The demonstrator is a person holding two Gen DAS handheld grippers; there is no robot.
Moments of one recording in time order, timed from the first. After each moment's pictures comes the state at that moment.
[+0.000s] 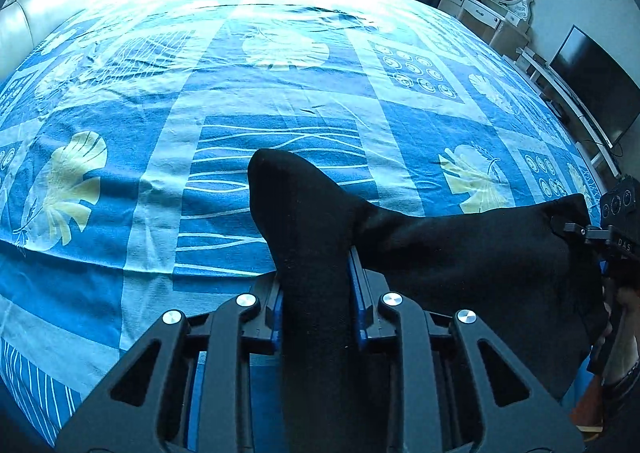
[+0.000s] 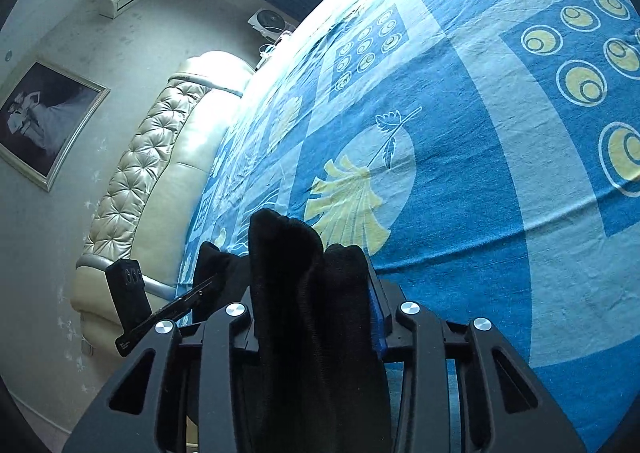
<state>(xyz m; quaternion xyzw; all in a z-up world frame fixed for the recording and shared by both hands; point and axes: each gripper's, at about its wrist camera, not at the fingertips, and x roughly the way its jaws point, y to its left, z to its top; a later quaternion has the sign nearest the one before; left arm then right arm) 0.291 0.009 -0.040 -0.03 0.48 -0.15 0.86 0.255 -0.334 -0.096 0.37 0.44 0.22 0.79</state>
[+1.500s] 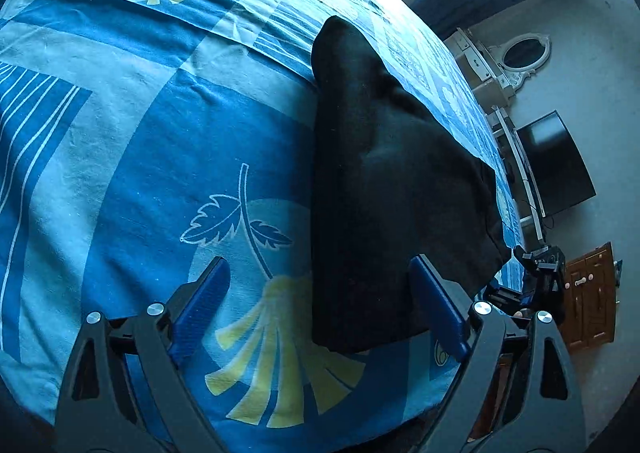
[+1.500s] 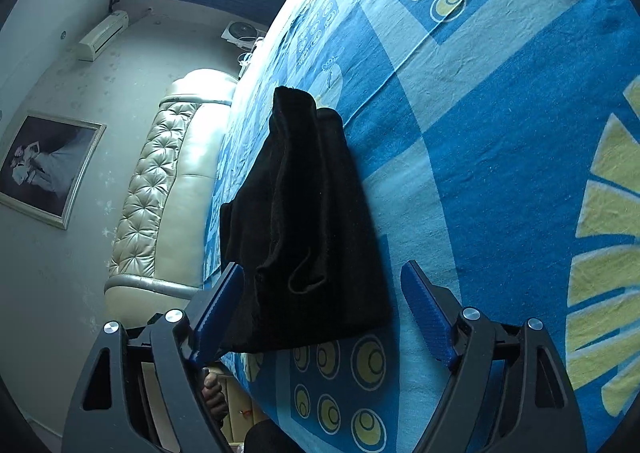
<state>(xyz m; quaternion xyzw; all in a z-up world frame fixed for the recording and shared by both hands) 0.143 0.089 -0.064 -0.25 0.52 -0.19 0.80 0.129 -0.363 -0.103 0.46 0.44 0.20 0.75</state>
